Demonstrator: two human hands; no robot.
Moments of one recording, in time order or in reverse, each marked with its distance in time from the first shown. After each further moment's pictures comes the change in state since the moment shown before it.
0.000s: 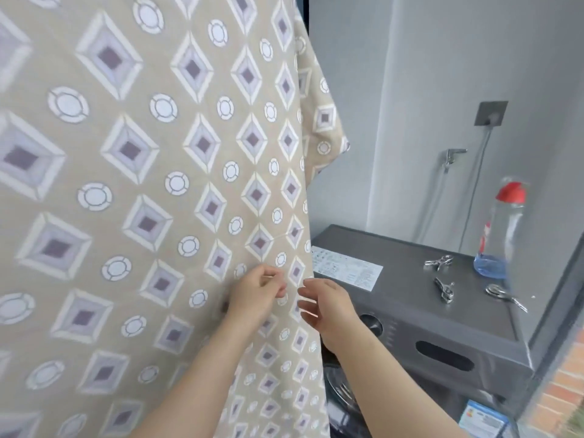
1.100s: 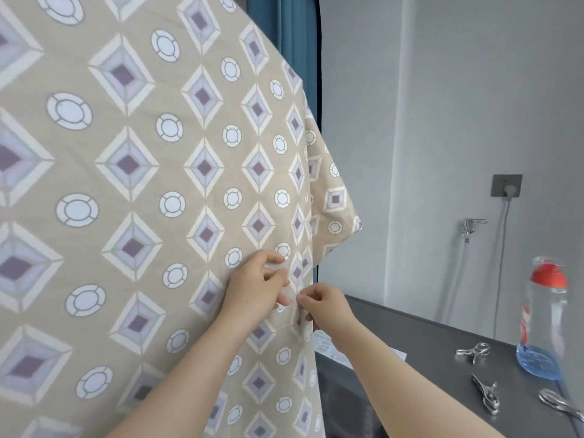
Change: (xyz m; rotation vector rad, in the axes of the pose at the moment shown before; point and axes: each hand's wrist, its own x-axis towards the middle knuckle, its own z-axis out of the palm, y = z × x) left_hand 0.069 0.110 -0.022 0.088 0.106 0.332; right_hand 0.081 -0.104 0.041 -0.581 -0.147 -0.458
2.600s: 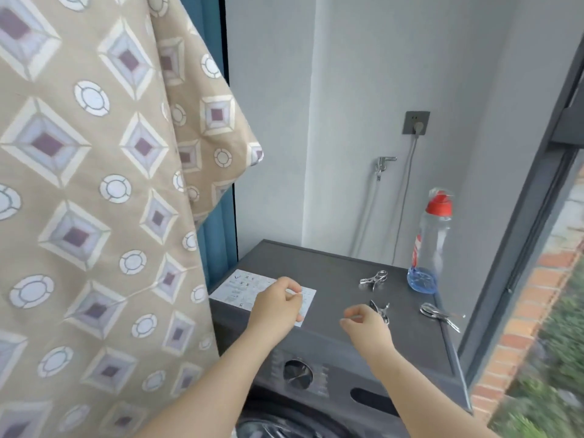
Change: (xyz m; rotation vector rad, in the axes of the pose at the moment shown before) left_hand -0.013 -0.089 0.219 0.087 -0.414 -0.254; right_hand -0.036 0.191 -0.167 -0.233 0.440 0.387
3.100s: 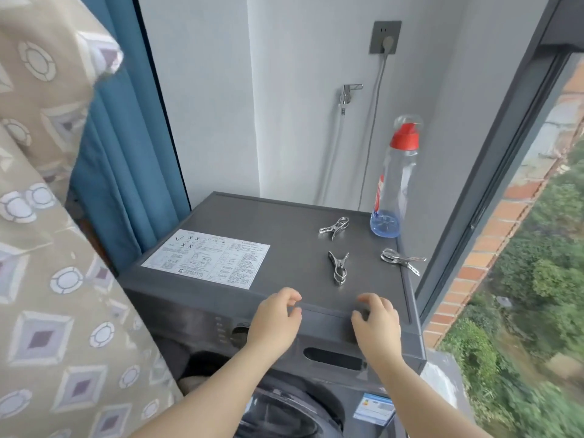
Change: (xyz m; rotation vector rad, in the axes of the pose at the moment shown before) left_hand 0.013 -0.065 0.131 0.297 -0.215 0.043; right_hand 0.016 0.115 -0.046 -0.324 0.195 0.042
